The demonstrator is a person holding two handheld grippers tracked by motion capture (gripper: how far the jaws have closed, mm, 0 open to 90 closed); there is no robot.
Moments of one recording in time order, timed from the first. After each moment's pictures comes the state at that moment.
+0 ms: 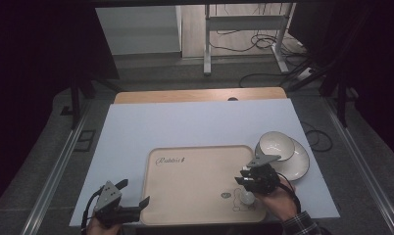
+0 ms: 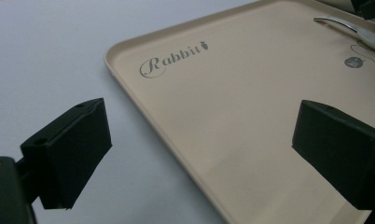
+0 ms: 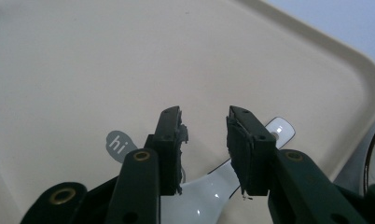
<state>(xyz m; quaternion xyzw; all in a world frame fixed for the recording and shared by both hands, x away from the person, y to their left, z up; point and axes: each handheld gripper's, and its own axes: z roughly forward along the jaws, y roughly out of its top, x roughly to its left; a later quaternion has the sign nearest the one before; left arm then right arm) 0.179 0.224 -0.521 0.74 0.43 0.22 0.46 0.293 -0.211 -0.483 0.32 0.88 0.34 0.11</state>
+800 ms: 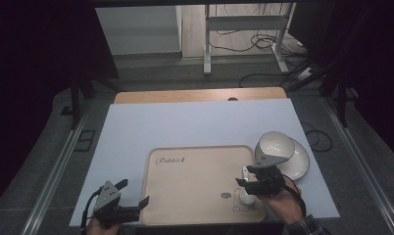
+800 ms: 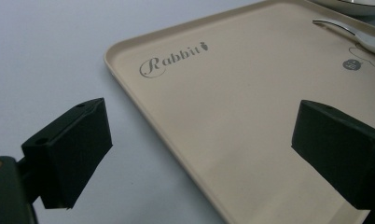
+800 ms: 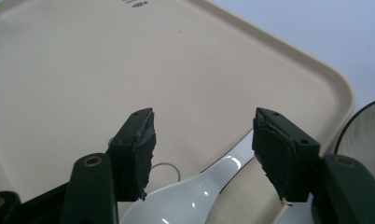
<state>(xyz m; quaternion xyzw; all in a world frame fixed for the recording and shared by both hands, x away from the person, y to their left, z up) 0.179 0.226 -0.521 0.74 0.43 0.21 0.46 0.284 -0.219 -0.471 0.32 0.86 0.36 0.14</state>
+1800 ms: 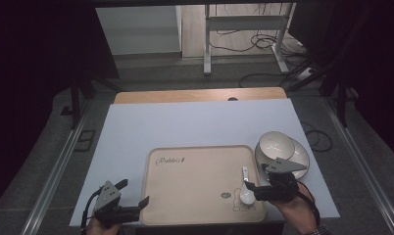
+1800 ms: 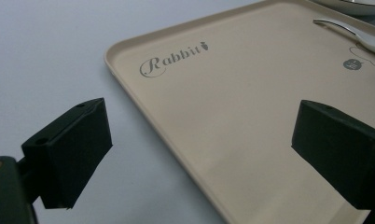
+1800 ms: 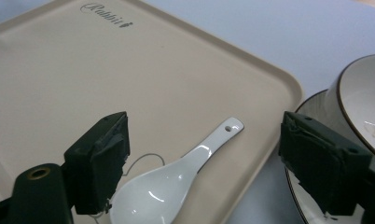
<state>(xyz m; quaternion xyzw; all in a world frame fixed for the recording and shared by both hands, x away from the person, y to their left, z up) 0.179 0.226 -0.521 0.74 0.44 0.22 0.46 0.265 -0.244 -0.459 0.34 0.84 0.39 0.18</state>
